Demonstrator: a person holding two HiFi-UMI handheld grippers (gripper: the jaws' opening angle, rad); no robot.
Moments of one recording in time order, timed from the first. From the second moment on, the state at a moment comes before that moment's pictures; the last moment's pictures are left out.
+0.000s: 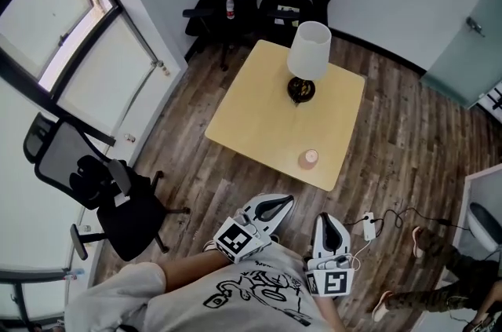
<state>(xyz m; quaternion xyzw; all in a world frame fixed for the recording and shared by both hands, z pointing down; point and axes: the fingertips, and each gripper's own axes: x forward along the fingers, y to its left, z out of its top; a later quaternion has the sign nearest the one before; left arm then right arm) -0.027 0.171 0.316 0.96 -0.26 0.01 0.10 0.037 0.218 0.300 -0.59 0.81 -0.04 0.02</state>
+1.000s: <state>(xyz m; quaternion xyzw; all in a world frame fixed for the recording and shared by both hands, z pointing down) -0.033 0.030 0.319 0.99 -0.15 0.01 0.08 0.027 0.075 0.313 -0.65 0.76 -0.03 -0.01</state>
